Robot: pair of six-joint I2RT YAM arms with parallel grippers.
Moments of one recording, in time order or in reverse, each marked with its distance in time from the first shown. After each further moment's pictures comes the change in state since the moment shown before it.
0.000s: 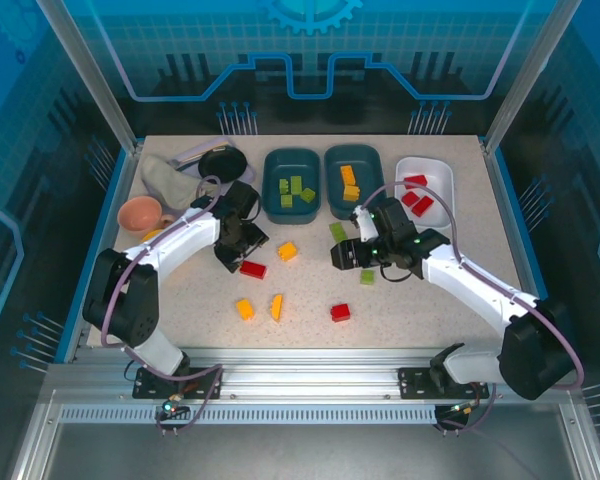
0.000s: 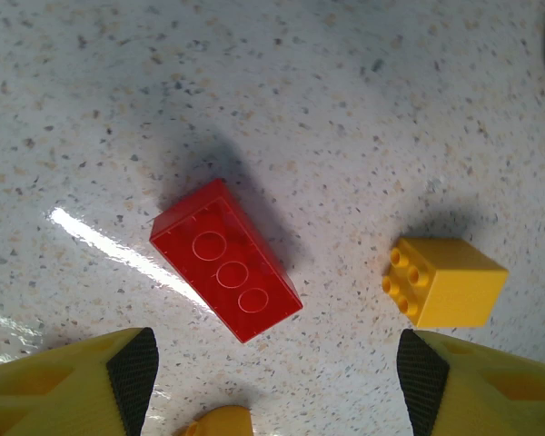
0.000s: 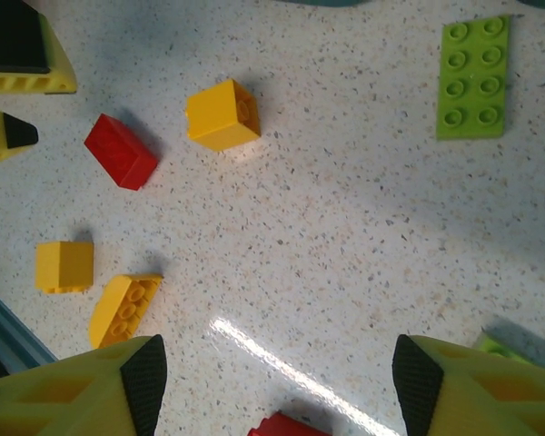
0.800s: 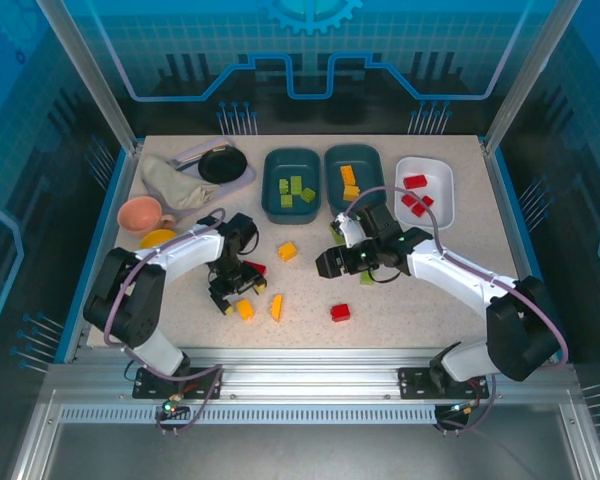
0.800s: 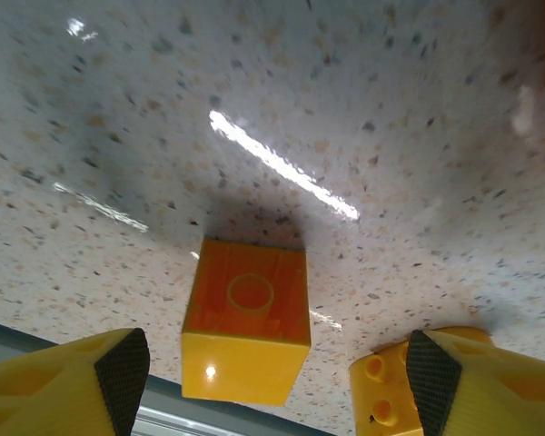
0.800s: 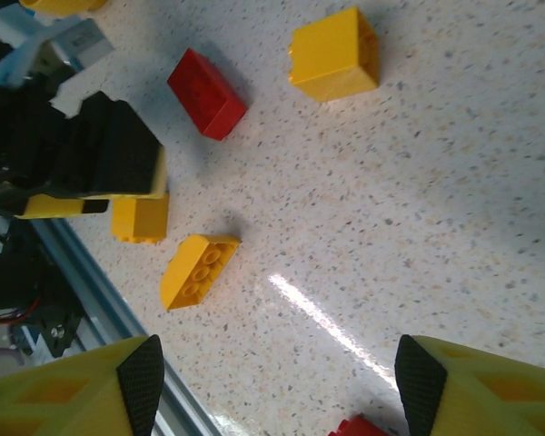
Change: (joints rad) left arm -0.039 0.011 -0.193 -0.142 0.195 0.101; right arm 0.041 0.109 0.007 0.053 -0.211 -0.018
